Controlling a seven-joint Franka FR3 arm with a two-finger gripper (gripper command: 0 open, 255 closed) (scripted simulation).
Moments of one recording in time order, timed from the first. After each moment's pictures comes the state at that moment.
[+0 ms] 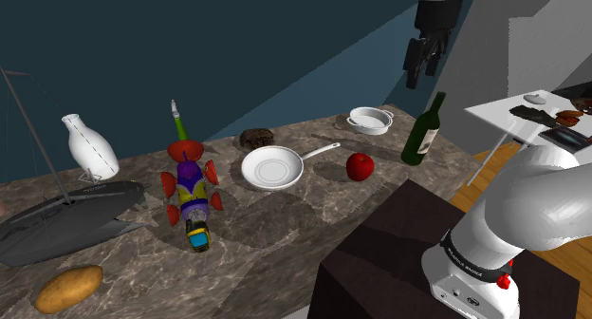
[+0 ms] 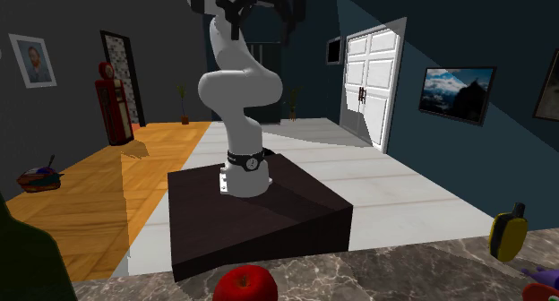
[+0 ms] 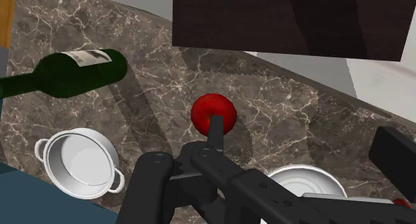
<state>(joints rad) 0.00 -0.77 -0.06 -2.32 -0.12 1.44 -0.06</state>
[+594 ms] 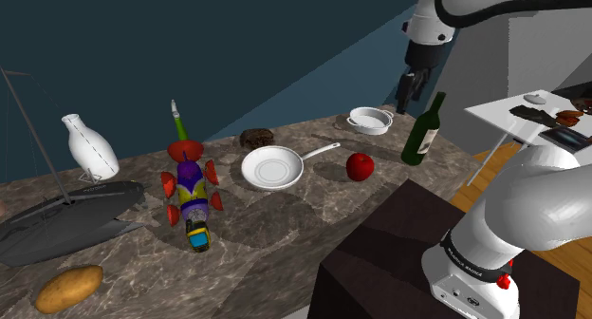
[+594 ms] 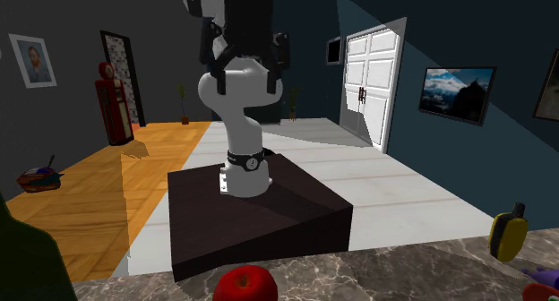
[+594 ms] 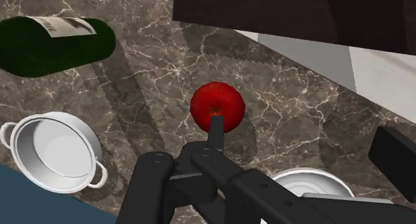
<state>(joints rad) 0.00 -0.79 -0.18 -2.55 -0.18 1.72 -0.18</state>
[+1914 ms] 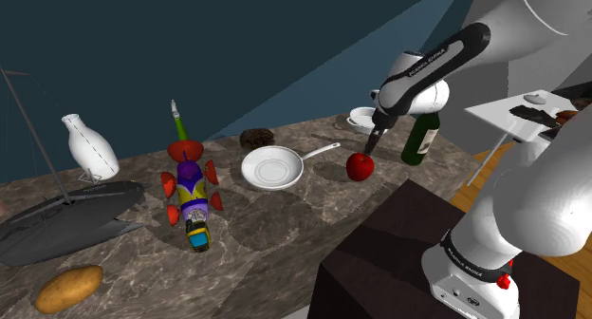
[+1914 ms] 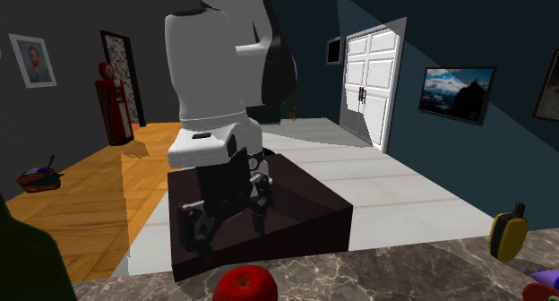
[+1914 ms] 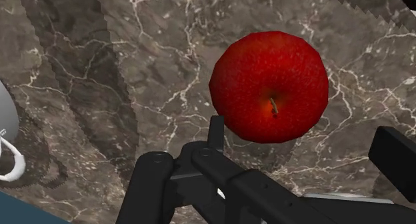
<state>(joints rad) 0.20 -0.19 -0.62 -2.74 -0.01 2.66 -0.72</state>
